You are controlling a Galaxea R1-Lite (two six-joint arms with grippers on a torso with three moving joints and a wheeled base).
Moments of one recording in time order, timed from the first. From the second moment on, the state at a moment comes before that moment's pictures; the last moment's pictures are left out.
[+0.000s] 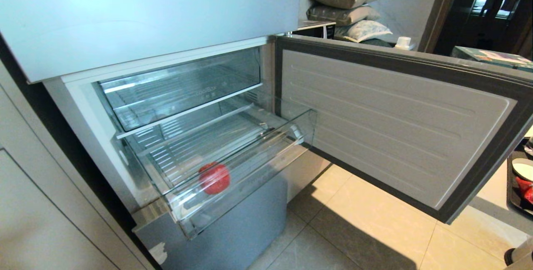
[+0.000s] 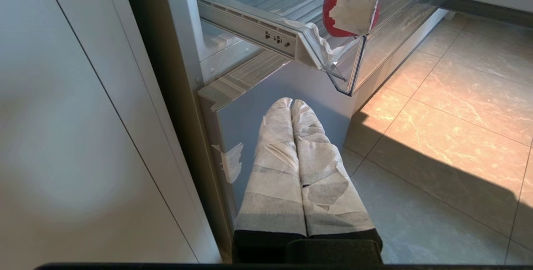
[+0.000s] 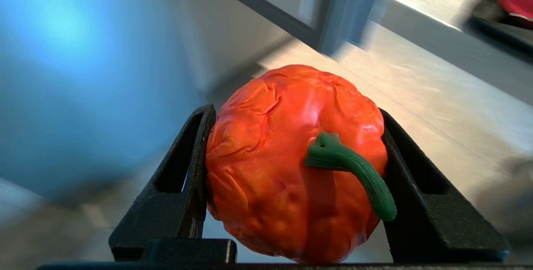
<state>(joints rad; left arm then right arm) 0.00 0.00 0.00 0.00 0.00 0.00 -0.04 0.25 0.00 -0.06 0.04 -0.05</state>
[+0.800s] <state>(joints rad) 0.00 0.00 0.00 0.00 0.00 0.00 -0.01 0.00 0.00 0.01 -0.01 -0.06</state>
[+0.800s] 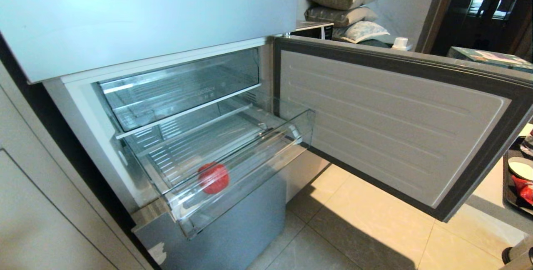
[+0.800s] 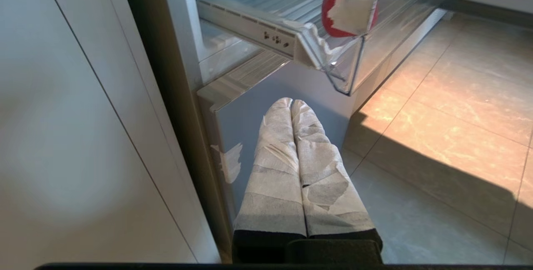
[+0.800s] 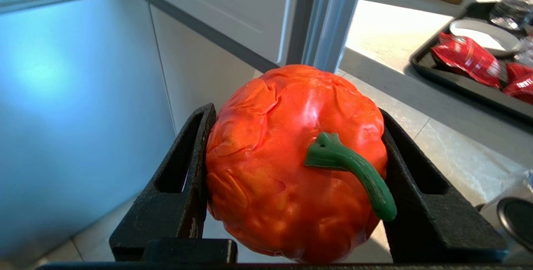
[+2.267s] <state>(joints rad) 0.00 0.00 0.00 0.00 0.00 0.00 0.00 0.08 -0.01 -0.01 0.00 -0.04</state>
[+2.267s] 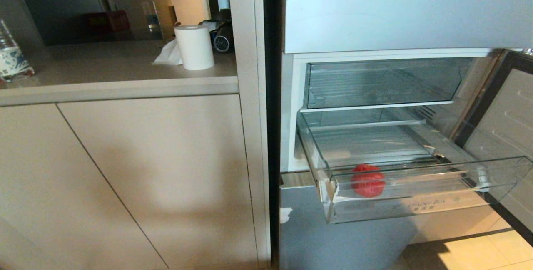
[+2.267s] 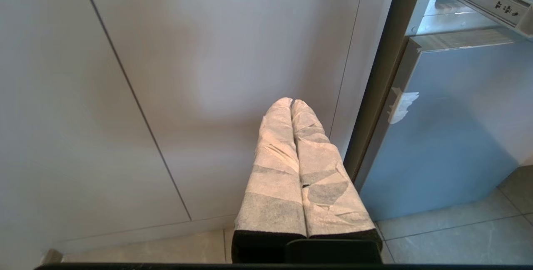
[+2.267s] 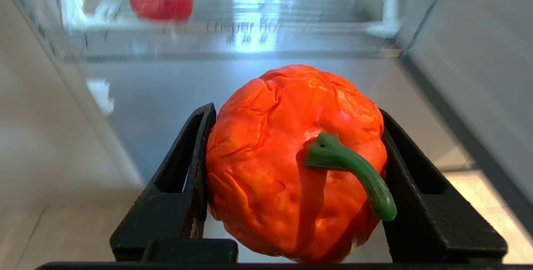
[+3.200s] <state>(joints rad) 0.00 0.00 0.00 0.00 0.00 0.00 0.10 1.31 -0.79 -0.12 0.01 0.08</state>
